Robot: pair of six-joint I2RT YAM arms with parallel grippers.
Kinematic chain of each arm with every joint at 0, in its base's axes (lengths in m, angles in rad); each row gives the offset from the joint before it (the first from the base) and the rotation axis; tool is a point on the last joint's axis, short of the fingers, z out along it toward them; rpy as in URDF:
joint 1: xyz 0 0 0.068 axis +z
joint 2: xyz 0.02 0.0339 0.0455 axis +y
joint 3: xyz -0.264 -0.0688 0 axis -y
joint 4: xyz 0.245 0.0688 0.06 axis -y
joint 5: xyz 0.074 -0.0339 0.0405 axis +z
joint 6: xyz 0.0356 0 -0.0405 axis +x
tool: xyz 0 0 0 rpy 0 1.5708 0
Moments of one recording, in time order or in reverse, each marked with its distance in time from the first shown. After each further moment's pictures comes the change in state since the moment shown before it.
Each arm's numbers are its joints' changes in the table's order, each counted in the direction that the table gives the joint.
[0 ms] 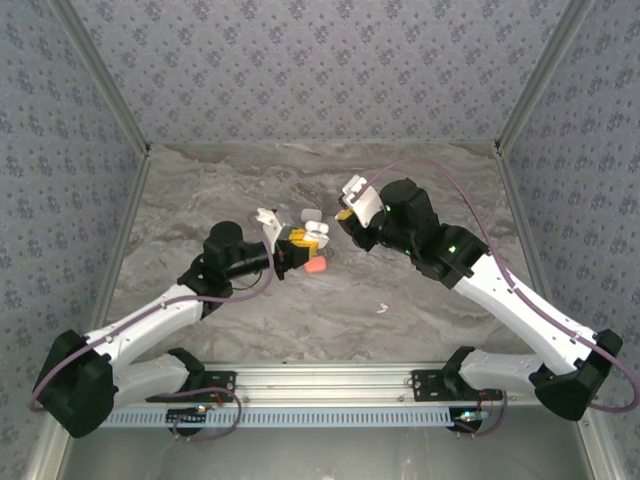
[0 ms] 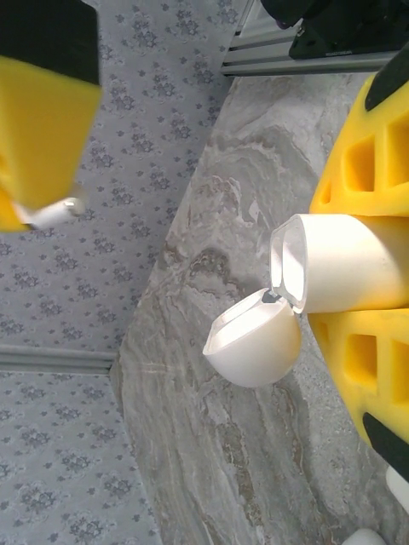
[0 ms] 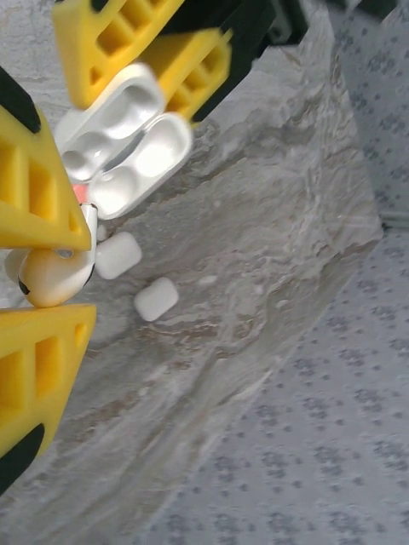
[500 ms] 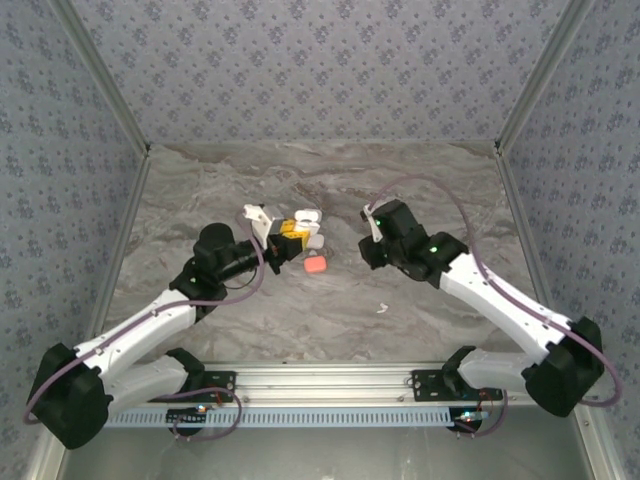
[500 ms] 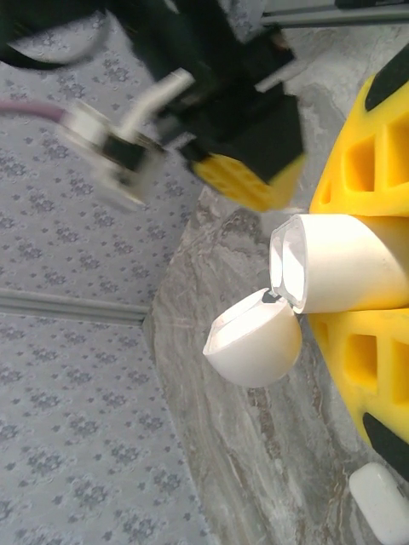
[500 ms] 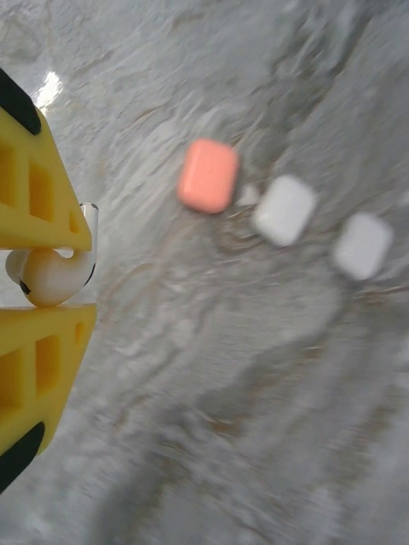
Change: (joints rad) left arm 0.011 -0.065 -0.004 0.003 0.110 -0.011; right arm -0.099 0.016 -0.213 -0.113 -0.063 0.415
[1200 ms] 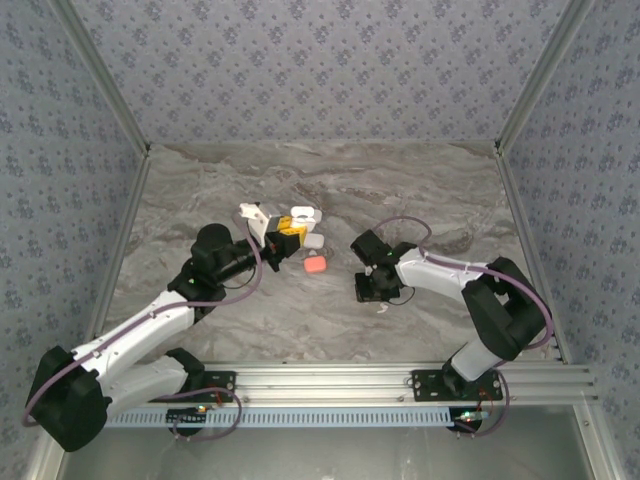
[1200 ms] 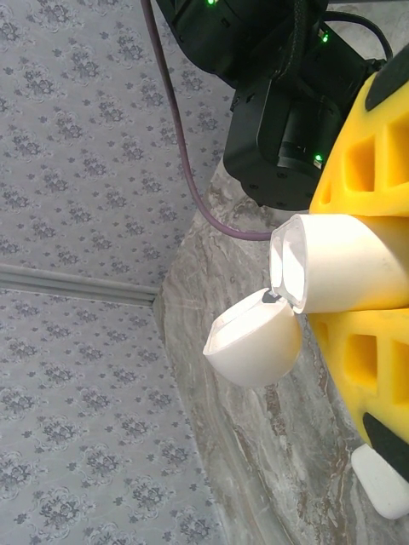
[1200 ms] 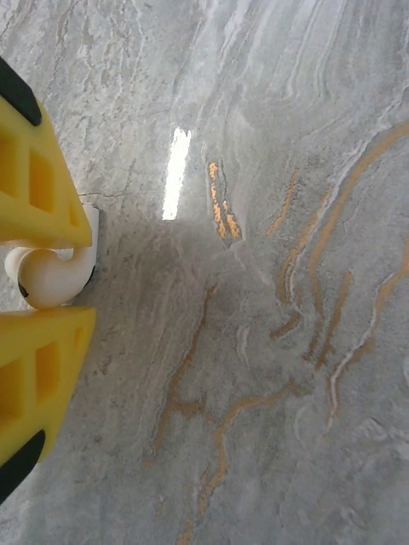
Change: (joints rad) left arm 0.000 -0.024 0.000 0.004 0.064 -0.003; right arm -0.005 0.387 -0.199 0.037 0.174 0.399
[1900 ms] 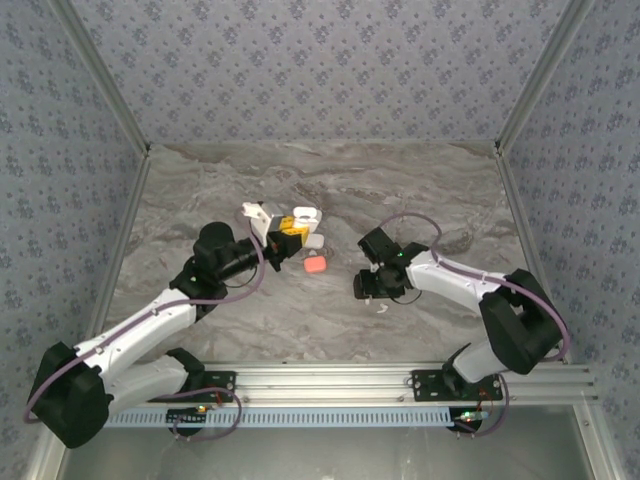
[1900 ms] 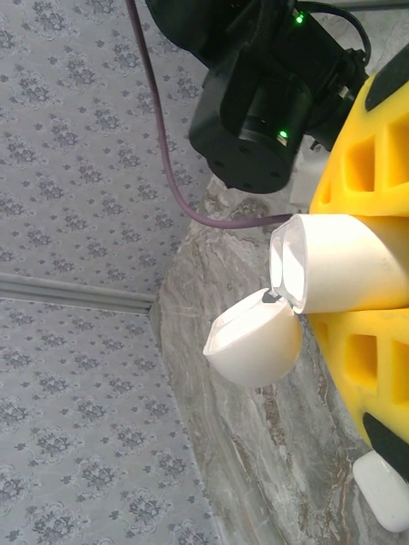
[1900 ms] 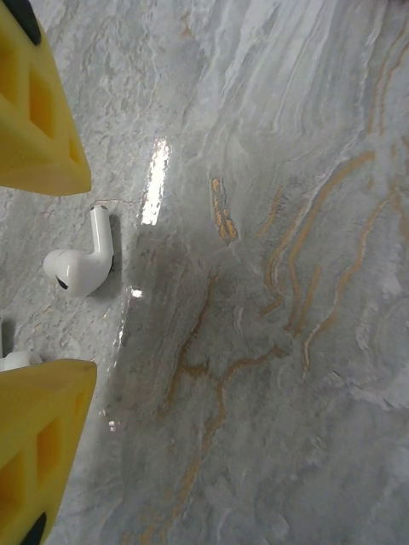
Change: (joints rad) left arm 0.000 0.017 0.008 0.004 -0.020 -0.003; right arm -0.019 -0.085 -0.022 -0.002 -0.008 -0.021
